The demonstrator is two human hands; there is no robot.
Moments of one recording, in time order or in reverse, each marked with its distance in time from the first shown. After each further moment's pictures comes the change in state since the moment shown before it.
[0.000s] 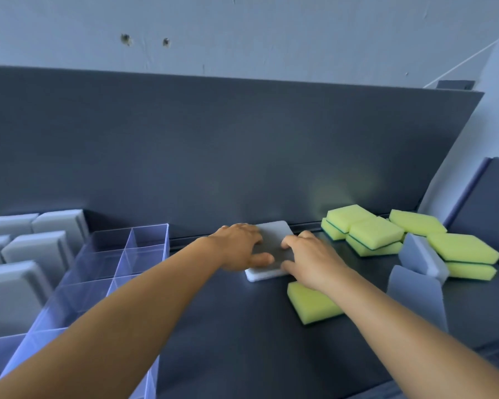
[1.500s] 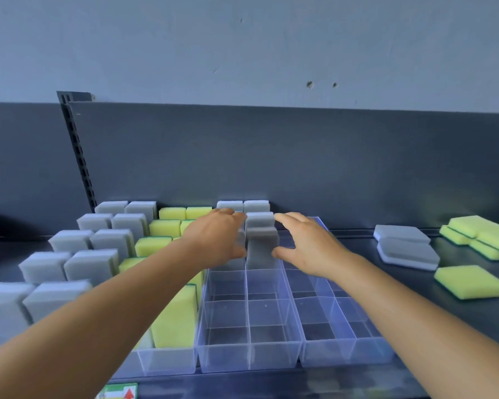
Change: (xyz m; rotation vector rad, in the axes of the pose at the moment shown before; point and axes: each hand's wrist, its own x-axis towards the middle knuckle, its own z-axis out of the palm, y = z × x) left_hand -0.306 -0.195 -0.012 0.048 0.370 -0.328; right_hand -0.094 -0.300 0.006 0.165 0.131 -0.439
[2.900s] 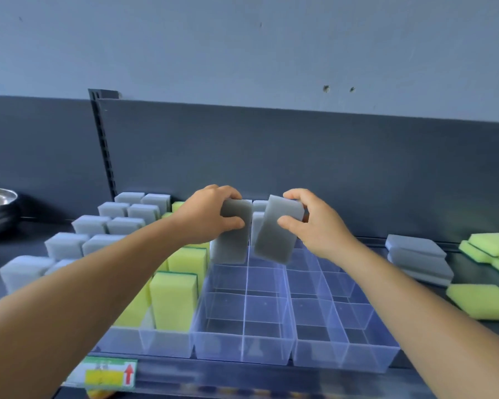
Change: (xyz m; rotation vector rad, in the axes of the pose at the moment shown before) left_hand -0.006 -0.017 -0.021 -0.357 0.148 -0.132; right_hand 0.010 0.007 -0.019 0.512 0.183 -0.016
